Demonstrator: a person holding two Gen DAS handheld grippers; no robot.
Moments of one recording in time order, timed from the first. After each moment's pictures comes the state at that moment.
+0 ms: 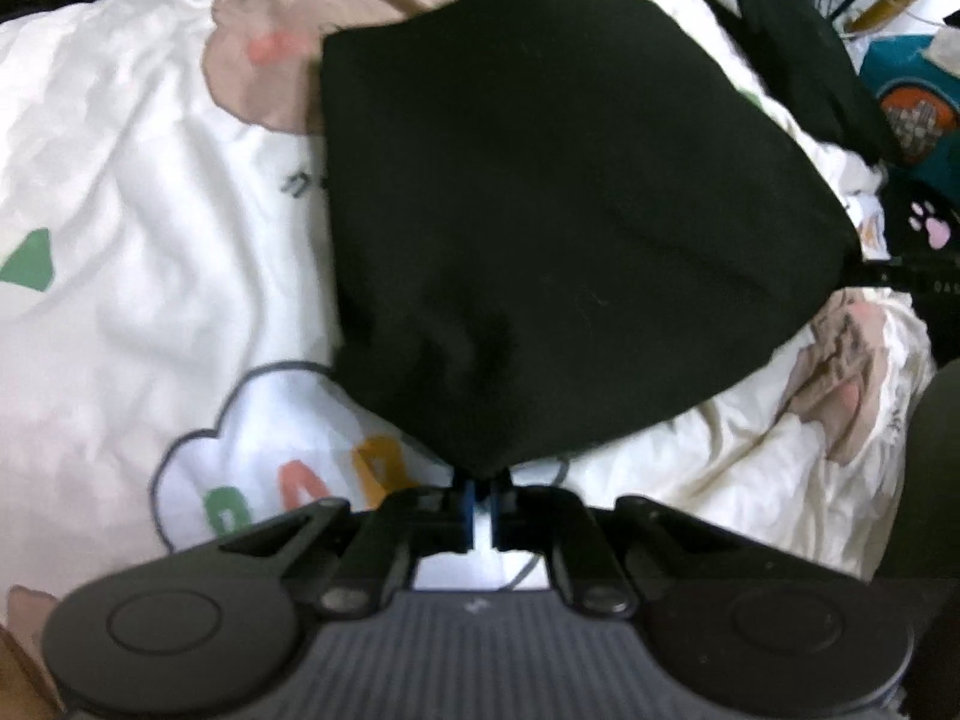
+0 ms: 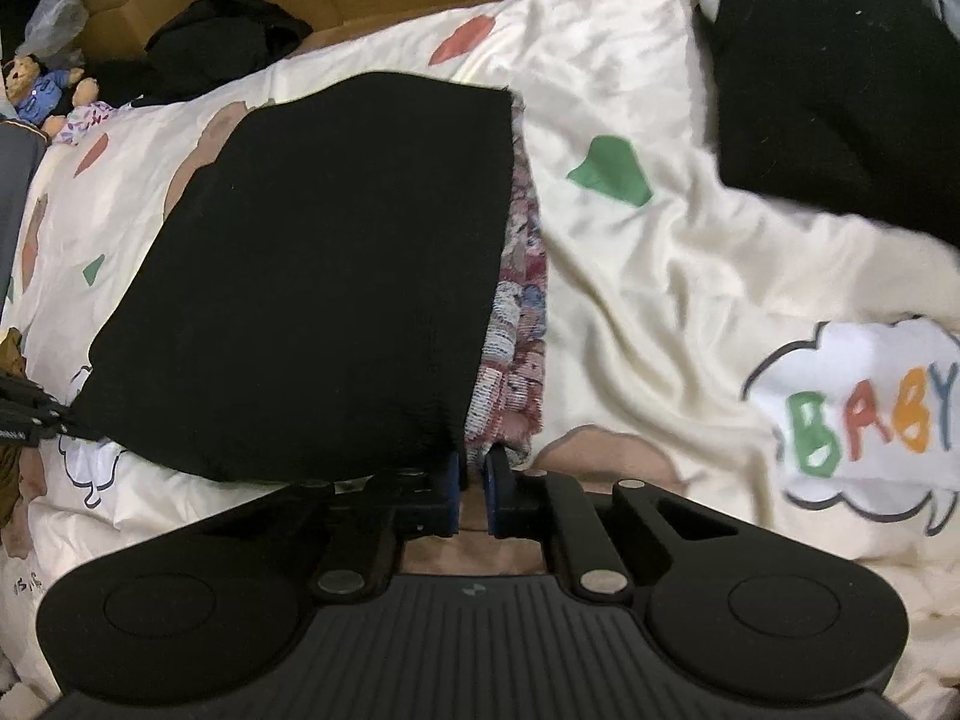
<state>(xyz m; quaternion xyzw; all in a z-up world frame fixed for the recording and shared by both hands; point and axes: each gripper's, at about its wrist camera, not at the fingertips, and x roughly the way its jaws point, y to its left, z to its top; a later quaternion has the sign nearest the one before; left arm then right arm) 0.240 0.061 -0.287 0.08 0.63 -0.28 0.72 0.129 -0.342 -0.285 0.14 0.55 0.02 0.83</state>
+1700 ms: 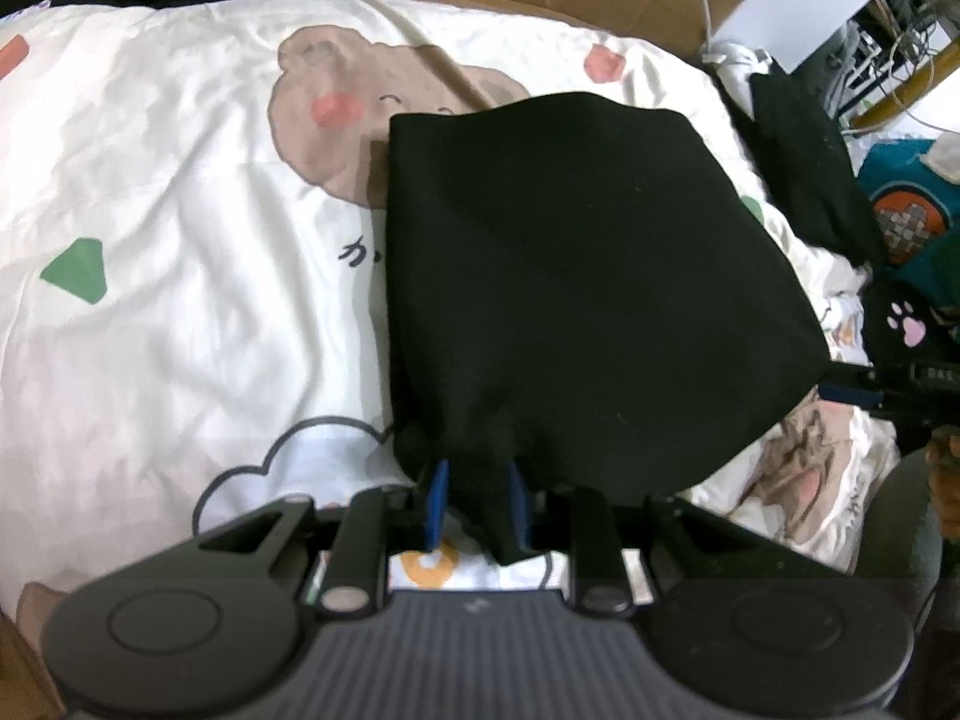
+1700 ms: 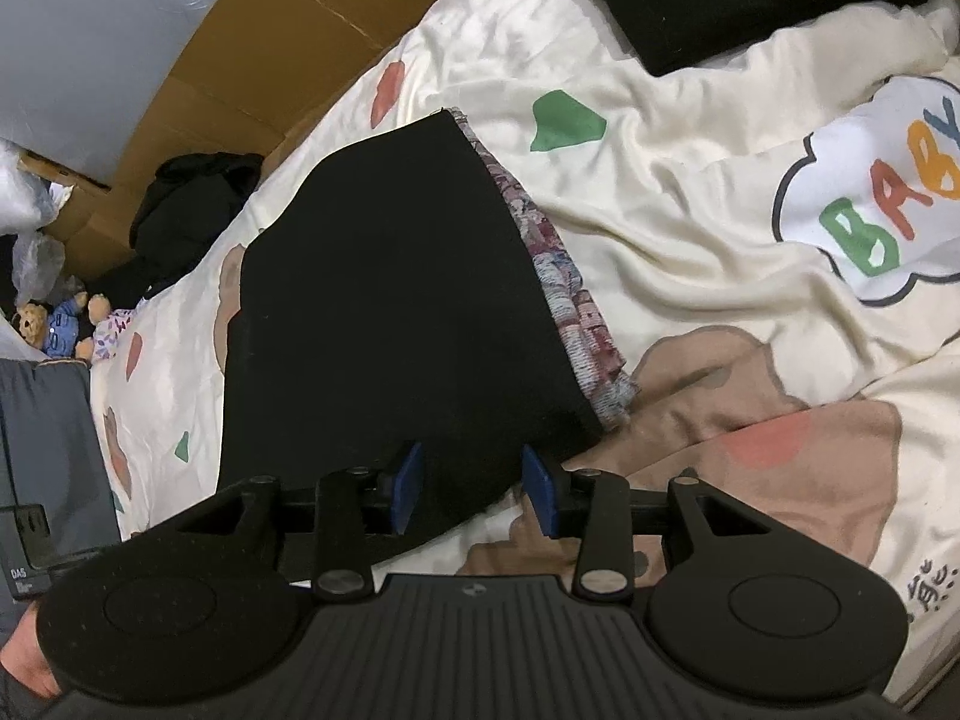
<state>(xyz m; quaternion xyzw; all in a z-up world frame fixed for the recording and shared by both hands) 0.248 0.084 -0.270 0.01 0.60 -0.27 0.75 0.107 -0.340 -0.305 0.40 0.48 -0.03 0.78</state>
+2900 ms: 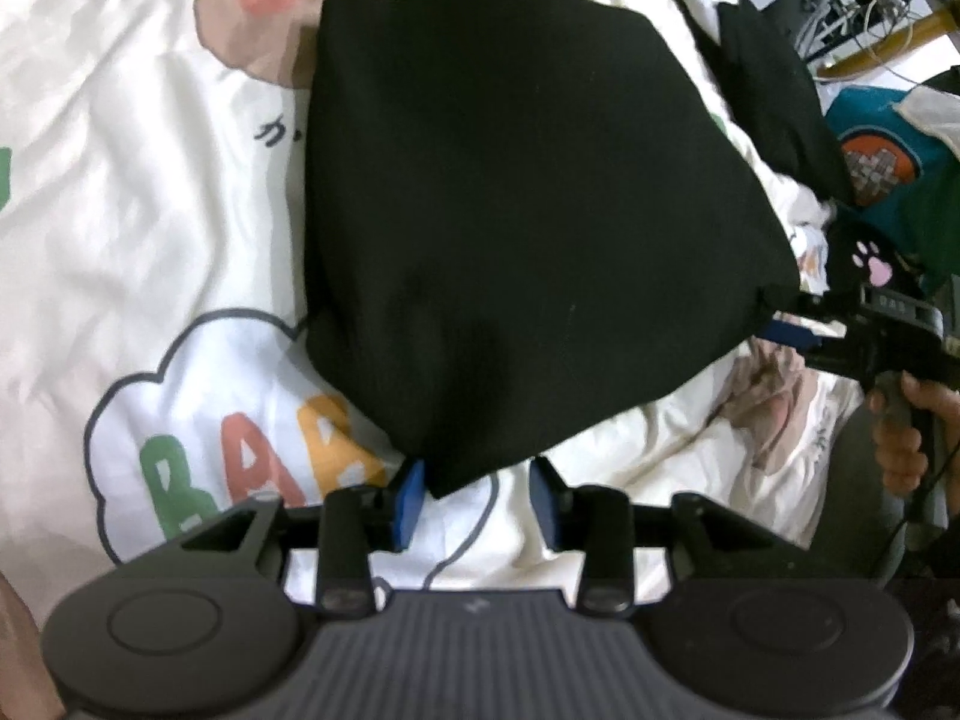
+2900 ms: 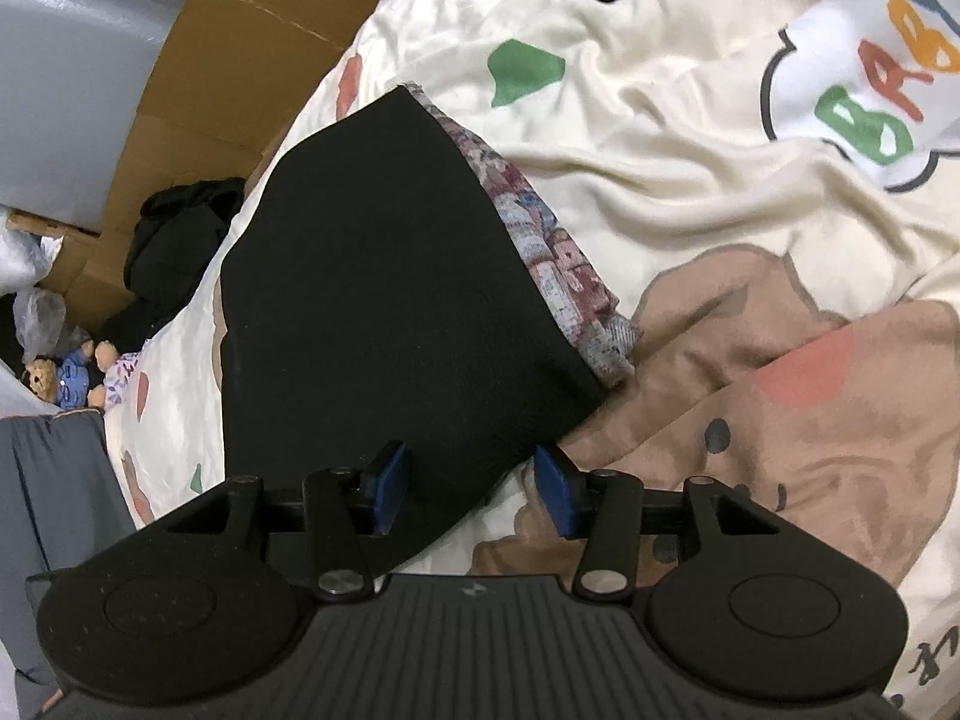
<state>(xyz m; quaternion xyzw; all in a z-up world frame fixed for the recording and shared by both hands) 0.228 0.065 -0.307 0.01 0.65 -0.32 0.69 0.098 -0.334 -0.345 0.46 0.46 -0.04 0.76</state>
